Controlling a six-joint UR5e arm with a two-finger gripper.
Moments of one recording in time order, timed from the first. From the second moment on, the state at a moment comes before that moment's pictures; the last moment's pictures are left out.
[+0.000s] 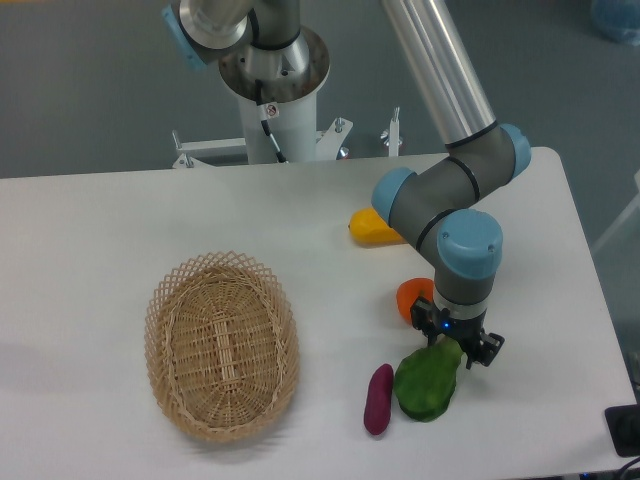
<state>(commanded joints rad) 2.59 -2.20 -1.58 -0.74 1.57 1.23</state>
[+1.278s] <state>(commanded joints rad) 2.63 -1.97 -1.49 -0.74 1.18 1.05</state>
